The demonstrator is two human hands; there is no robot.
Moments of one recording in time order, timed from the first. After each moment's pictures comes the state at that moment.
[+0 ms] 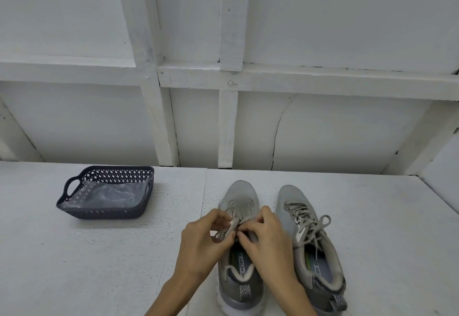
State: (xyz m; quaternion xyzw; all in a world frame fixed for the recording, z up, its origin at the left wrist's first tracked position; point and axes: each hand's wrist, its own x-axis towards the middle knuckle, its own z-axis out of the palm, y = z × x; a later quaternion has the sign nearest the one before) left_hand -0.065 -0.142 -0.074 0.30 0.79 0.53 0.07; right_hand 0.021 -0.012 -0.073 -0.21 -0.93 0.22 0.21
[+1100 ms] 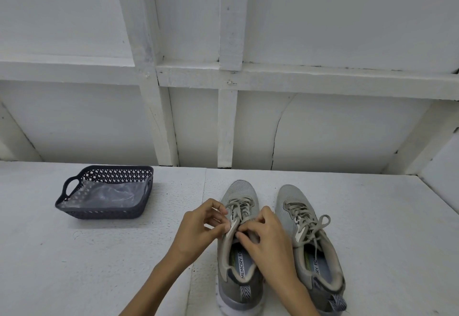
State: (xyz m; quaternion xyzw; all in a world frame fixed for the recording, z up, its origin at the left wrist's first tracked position) left_hand -0.094 -0.140 -0.067 0.32 0.75 0.56 0.17; right_hand 0.024 -0.004 -0.079 -0.19 -0.92 0.27 0.21
